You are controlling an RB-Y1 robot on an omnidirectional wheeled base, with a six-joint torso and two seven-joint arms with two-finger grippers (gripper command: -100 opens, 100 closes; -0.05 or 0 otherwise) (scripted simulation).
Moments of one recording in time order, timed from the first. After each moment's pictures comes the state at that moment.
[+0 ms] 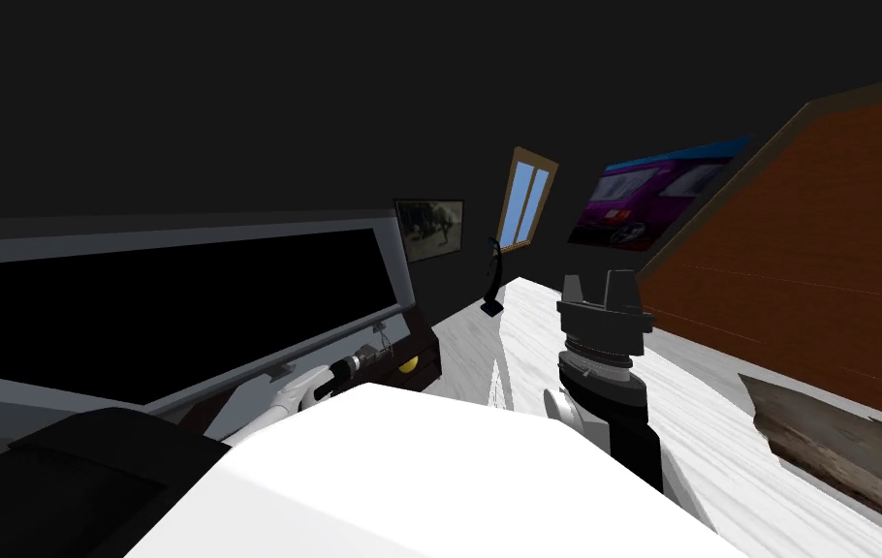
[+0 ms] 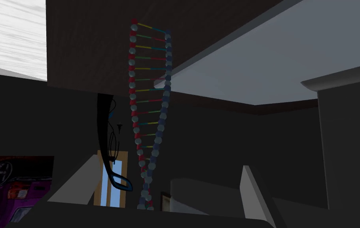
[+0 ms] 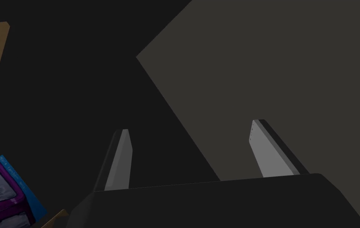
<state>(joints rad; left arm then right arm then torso) 0.24 0.77 -0.22 -1.21 -0.60 -0.38 -0.41 0.48 -0.03 0.00 -2.39 0.10 -0.64 -0.06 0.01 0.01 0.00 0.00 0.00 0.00</state>
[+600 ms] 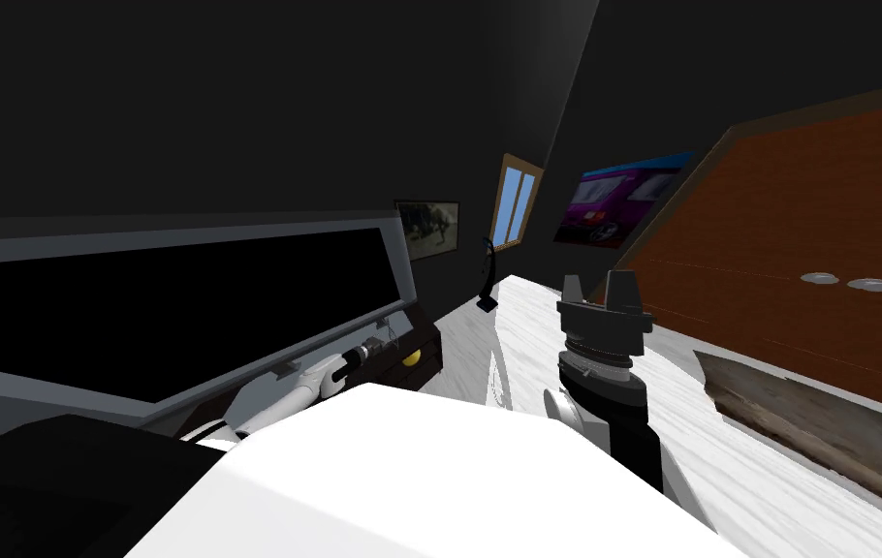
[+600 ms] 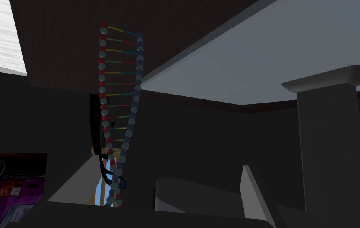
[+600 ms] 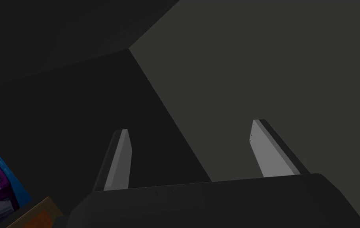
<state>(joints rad) 0.07 0.72 -0.26 -1.05 -0.58 -0.33 -0.40 0.48 -0.03 0.00 -2.39 0.10 -0.64 -0.06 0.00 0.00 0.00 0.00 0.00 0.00</state>
